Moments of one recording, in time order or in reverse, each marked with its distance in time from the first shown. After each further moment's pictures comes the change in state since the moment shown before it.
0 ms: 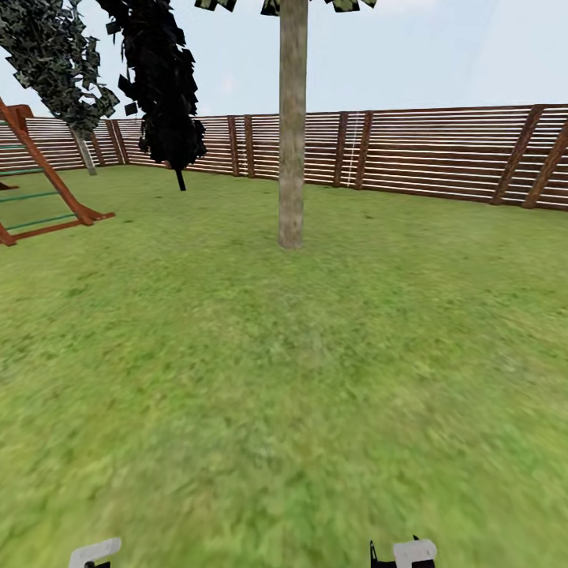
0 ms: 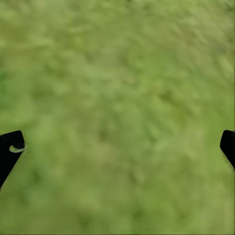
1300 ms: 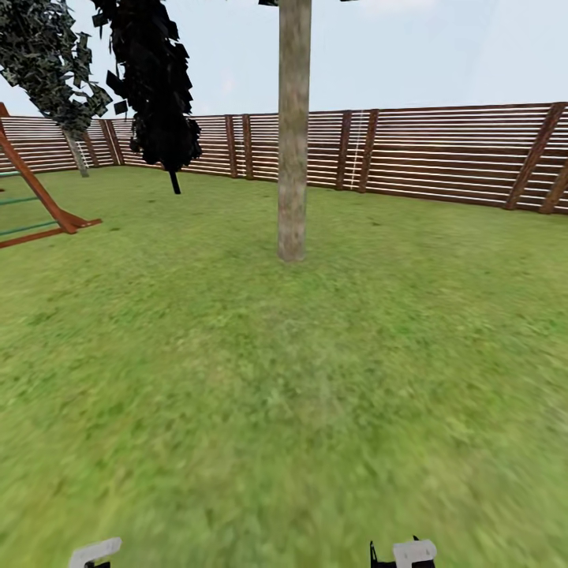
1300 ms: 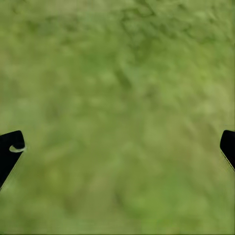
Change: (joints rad) left arm 0.000 0.000 0.000 0.000 0.000 0.000 0.000; right arm 0.000 0.000 0.000 0.001 0.000 0.001 0.000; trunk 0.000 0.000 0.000
